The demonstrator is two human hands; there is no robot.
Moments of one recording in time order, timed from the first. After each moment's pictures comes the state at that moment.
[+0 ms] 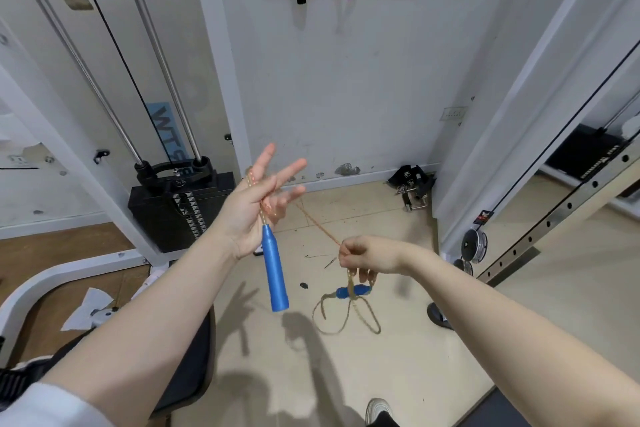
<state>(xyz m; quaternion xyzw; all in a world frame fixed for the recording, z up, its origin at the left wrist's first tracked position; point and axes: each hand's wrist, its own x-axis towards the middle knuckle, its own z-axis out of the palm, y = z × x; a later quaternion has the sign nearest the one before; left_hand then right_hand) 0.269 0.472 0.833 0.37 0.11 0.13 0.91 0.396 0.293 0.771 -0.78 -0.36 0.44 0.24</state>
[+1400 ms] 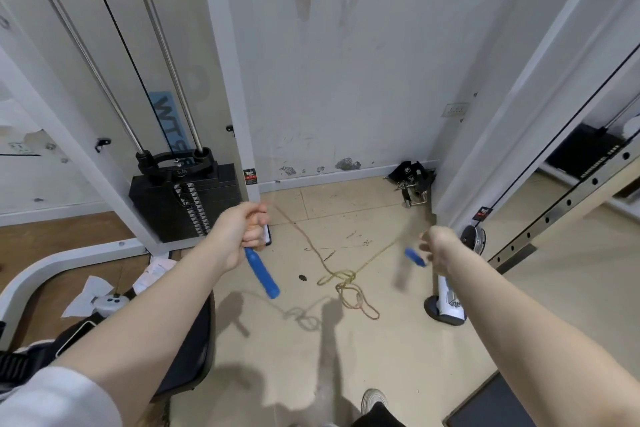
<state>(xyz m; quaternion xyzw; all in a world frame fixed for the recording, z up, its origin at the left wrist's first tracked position) 0.256 0.492 0.773 0.43 0.35 0.08 0.83 0.434 0.241 0.755 -0.77 0.22 0.28 0.53</state>
